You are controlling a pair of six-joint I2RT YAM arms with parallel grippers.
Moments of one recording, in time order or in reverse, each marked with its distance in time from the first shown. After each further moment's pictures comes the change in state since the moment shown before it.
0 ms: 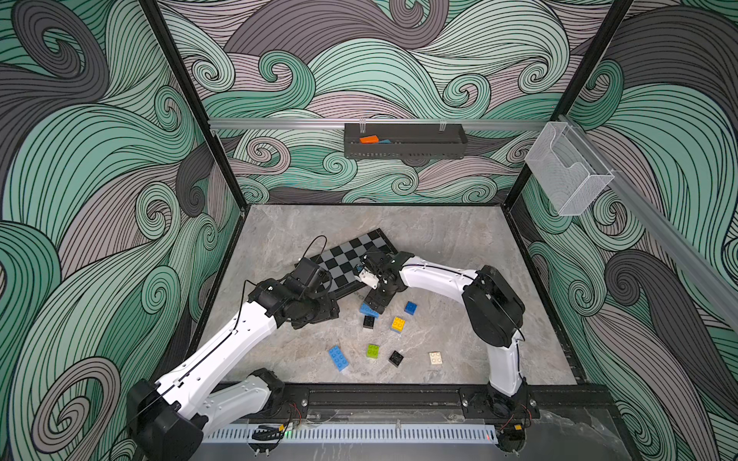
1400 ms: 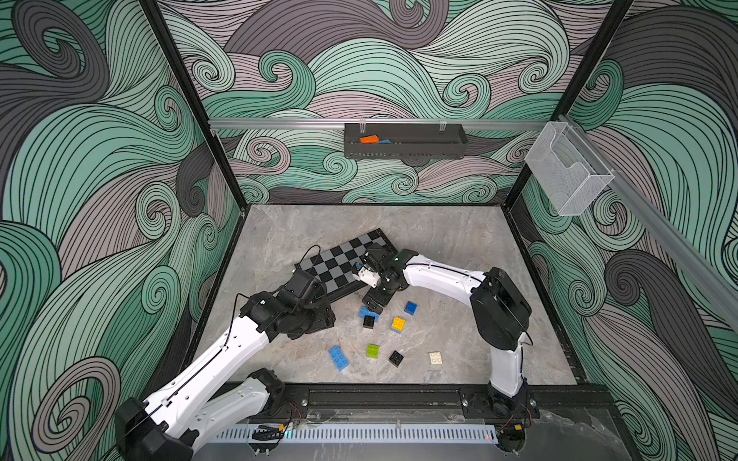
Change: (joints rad) left arm -0.015 -0.104 -0.099 0.007 0.005 -0.055; right arm 0.011 -0.035 0.023 -0.032 -0.103 0.007
